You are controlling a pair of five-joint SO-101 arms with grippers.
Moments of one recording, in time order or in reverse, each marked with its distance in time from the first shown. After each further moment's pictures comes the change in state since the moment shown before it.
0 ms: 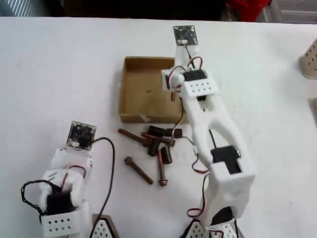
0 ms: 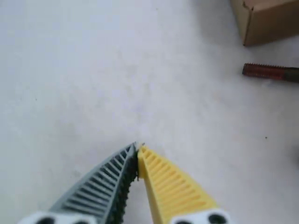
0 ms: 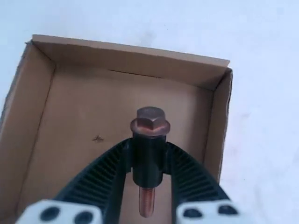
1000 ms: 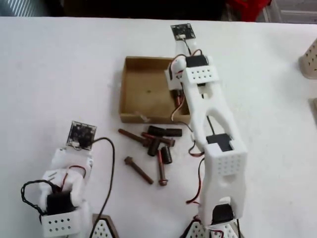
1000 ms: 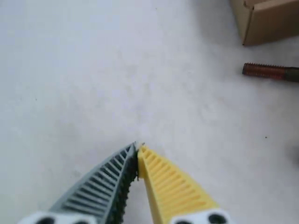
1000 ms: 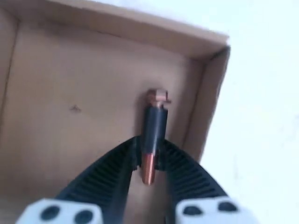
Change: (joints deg) left arm 0.0 0.0 0.0 0.0 0.0; right arm 2.2 10.7 -22.0 24.4 7.0
